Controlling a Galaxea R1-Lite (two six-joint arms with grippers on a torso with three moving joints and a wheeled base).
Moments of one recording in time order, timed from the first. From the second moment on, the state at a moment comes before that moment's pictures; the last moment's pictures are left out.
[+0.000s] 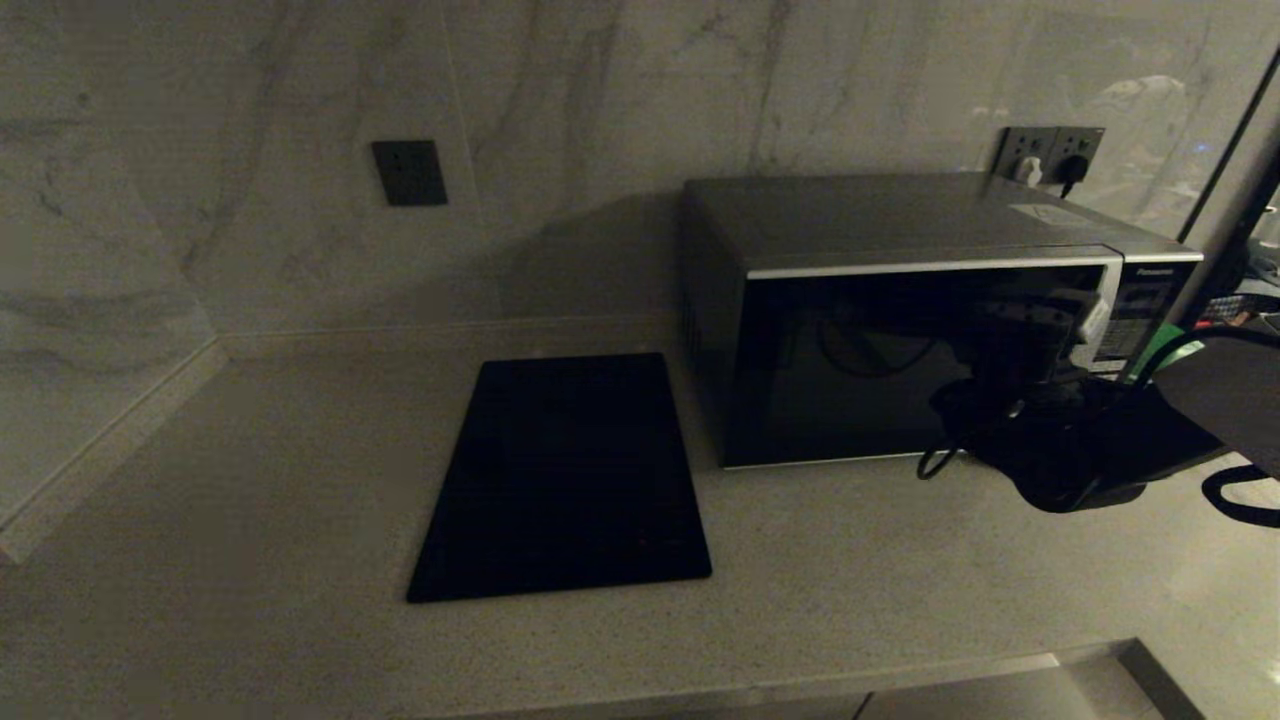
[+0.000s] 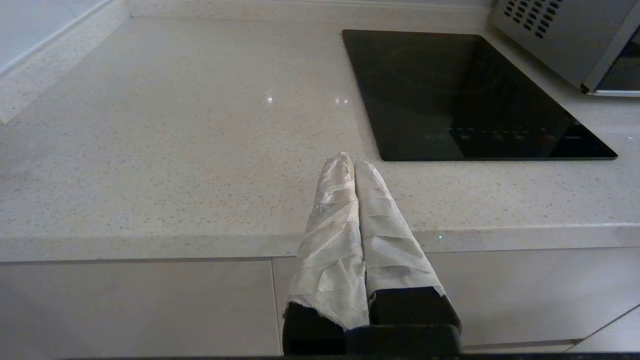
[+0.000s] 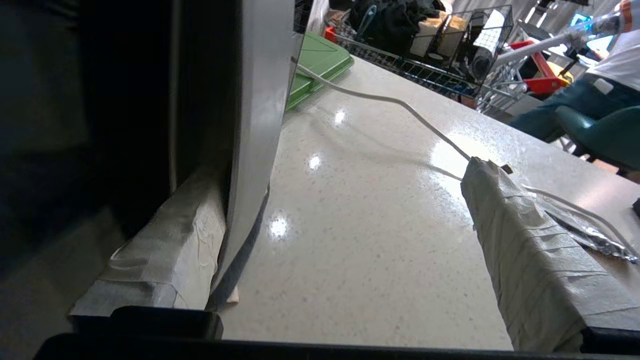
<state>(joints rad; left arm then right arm) 0.00 0.00 0.00 -0.01 0.03 -0.07 0.12 2.20 -1.18 -0.96 -1.35 -0.10</state>
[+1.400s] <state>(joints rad) 0.00 0.00 0.00 -0.01 0.03 -0.07 0.13 2.24 -1.24 -0.94 -1.34 -0.09</state>
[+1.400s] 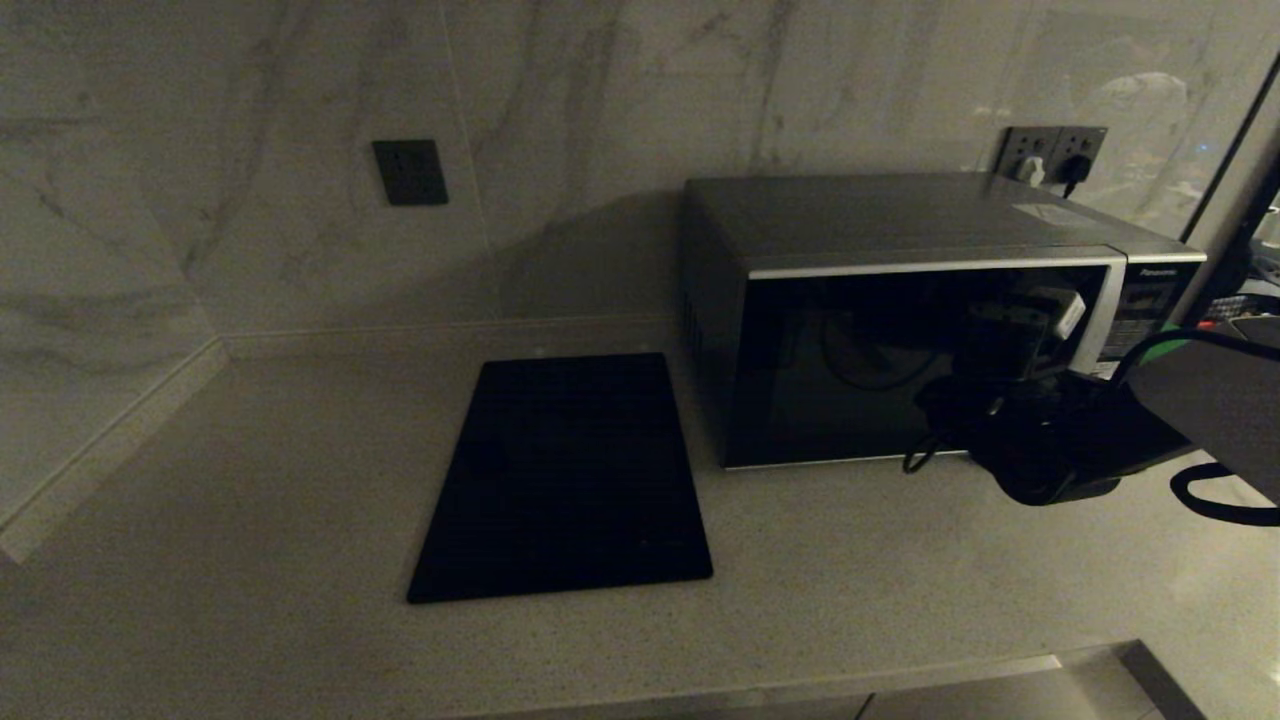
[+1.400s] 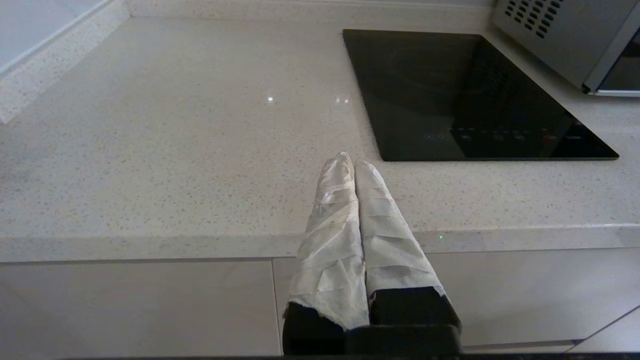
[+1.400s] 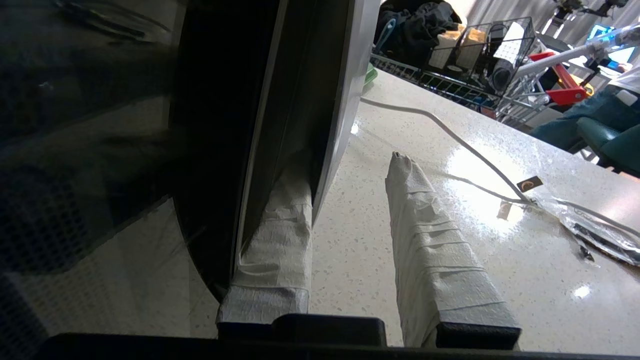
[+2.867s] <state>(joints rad) 0.00 0.00 0.00 -0.01 0.03 -0.07 0.13 2.20 -1.13 -0.94 -1.42 -0.04</state>
